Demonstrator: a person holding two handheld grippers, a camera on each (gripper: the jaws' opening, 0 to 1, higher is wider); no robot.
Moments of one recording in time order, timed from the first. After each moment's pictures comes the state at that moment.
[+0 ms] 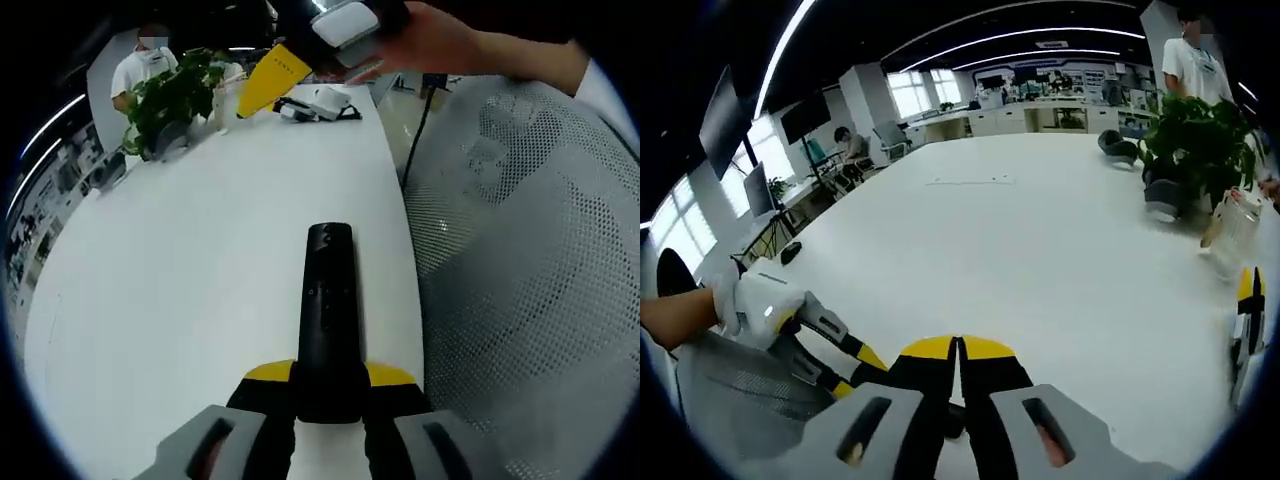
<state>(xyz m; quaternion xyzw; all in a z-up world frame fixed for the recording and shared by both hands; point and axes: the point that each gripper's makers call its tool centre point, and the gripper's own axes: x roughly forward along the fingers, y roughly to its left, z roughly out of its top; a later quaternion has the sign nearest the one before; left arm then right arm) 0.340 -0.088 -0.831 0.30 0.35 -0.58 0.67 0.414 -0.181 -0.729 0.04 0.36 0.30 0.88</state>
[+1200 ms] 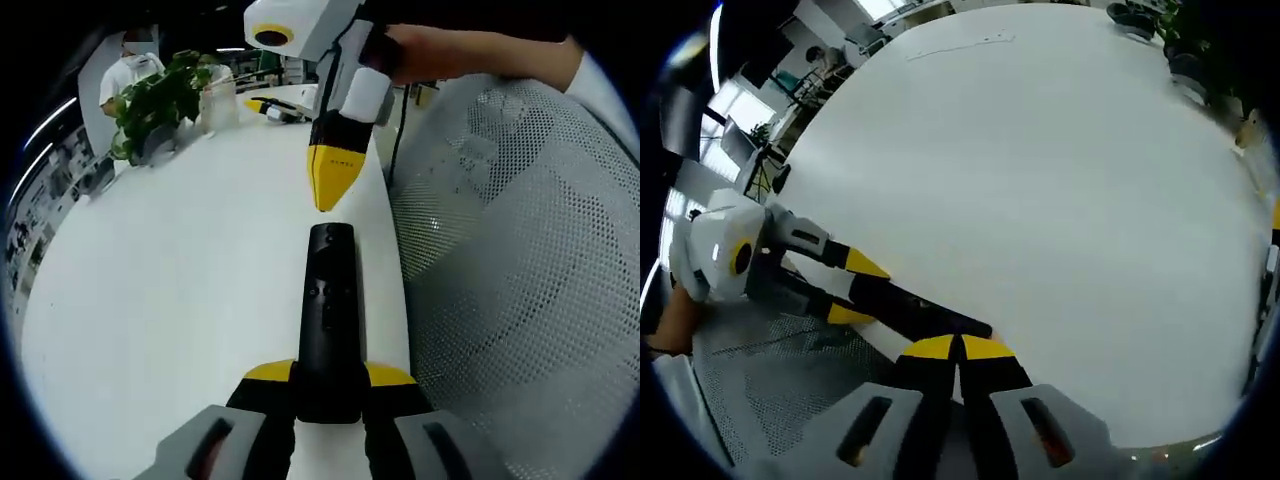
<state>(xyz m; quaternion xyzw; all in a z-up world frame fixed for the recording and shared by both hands) 0.331 -0.094 -0.831 0.30 0.35 -0.60 0.66 0.350 -0.186 -0.805 0.02 0.60 0.29 0.75</state>
